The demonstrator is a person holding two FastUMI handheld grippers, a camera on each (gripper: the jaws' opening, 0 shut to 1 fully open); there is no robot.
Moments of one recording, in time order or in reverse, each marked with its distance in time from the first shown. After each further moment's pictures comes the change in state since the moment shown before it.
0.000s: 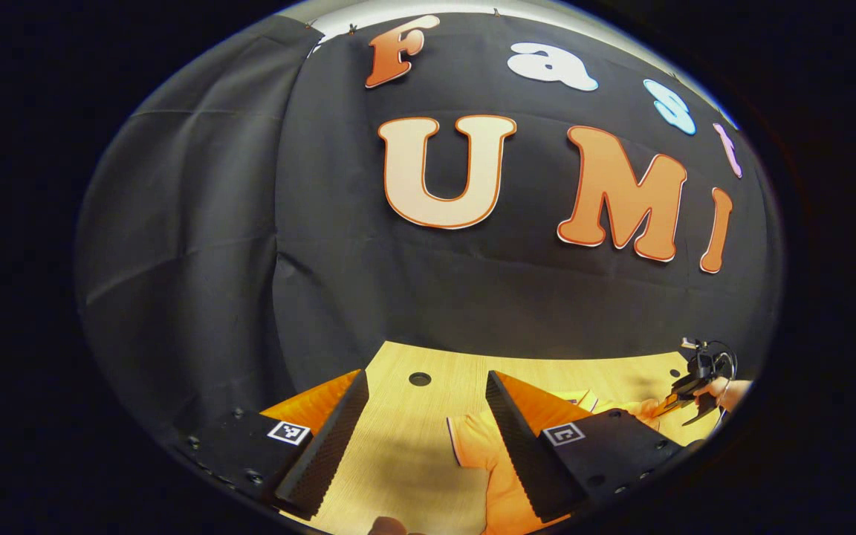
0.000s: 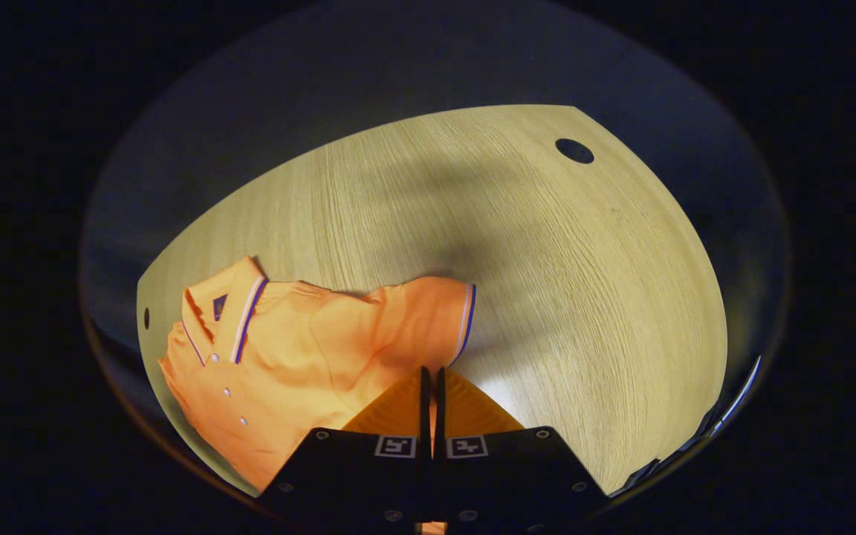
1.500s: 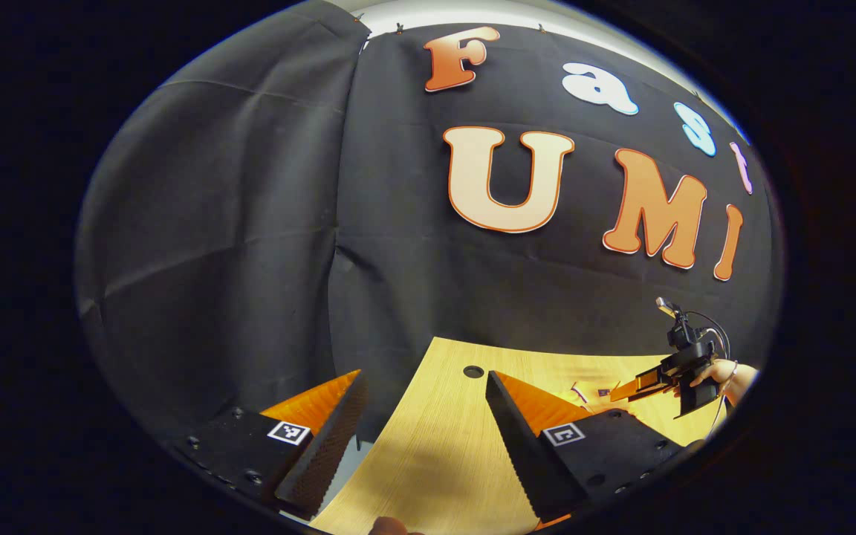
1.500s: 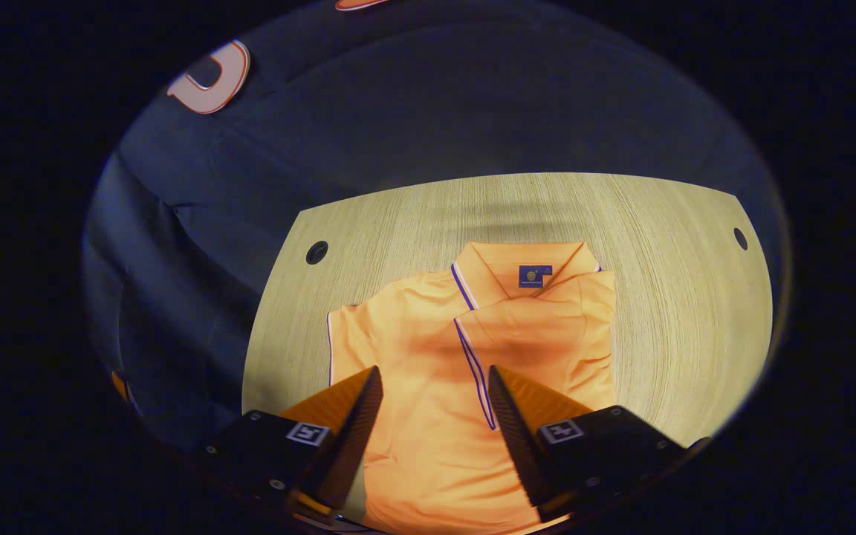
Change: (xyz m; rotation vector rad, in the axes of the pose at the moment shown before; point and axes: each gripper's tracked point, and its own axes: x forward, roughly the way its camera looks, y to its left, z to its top) left arm -0.041 0.128 -0.013 -0.034 -0.001 0.053; right arm -0.089 0.282 -0.069 -0.309 -0.091 0.369
